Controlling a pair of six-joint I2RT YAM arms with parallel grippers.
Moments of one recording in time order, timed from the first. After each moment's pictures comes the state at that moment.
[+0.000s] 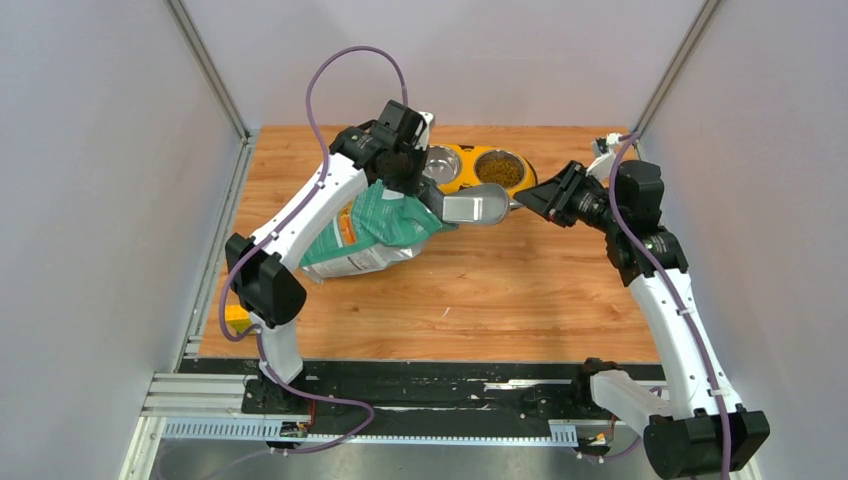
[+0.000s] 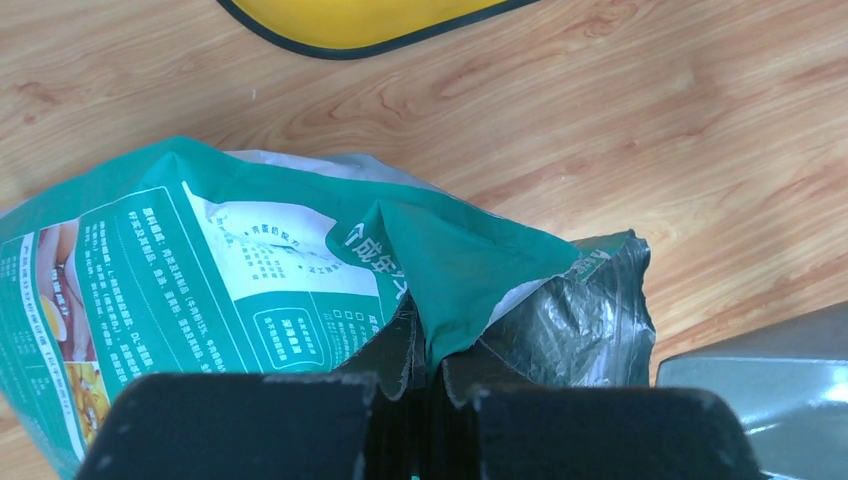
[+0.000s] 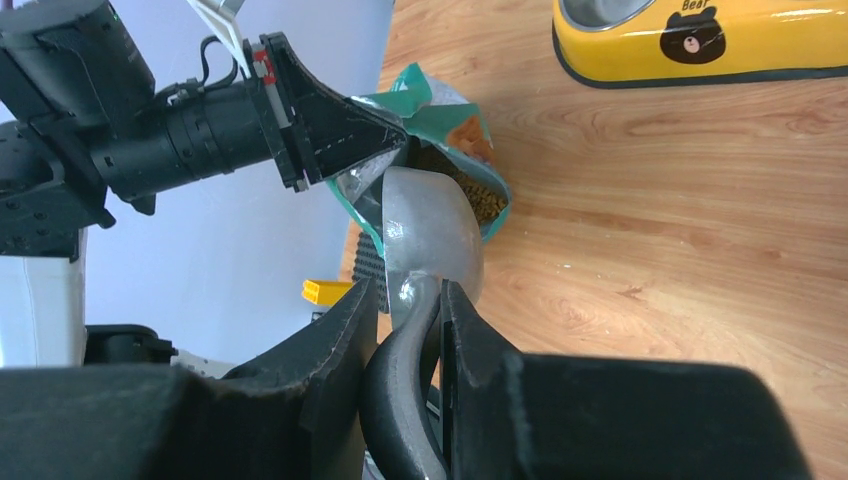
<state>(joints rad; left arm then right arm) -0.60 1.85 1.95 -0.99 0.00 -0.25 0.12 1.02 1.10 -0.39 -0.58 0.78</state>
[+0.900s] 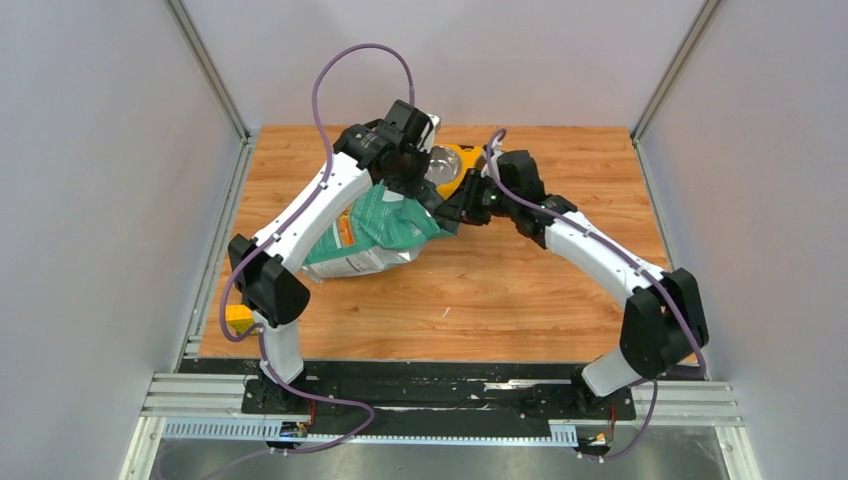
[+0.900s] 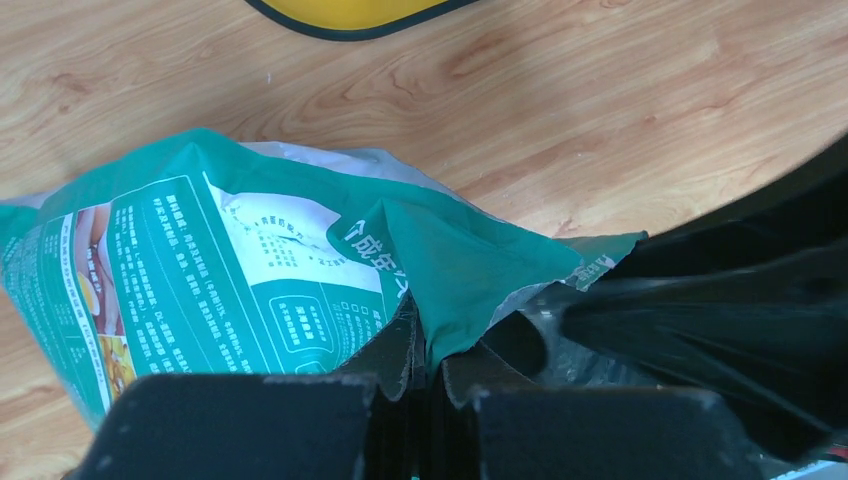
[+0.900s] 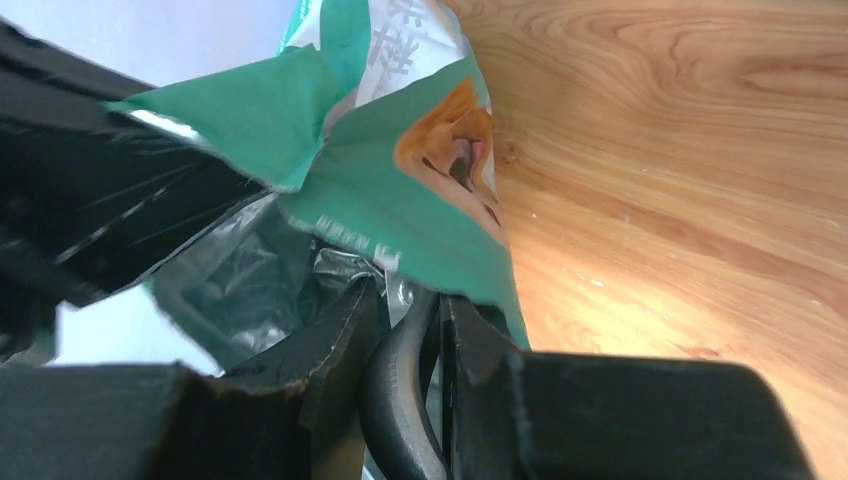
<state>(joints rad) -0.64 1.87 2.04 -1.09 -0.05 -0.22 0.48 1.49 1.18 -0.19 -0.43 0.77</state>
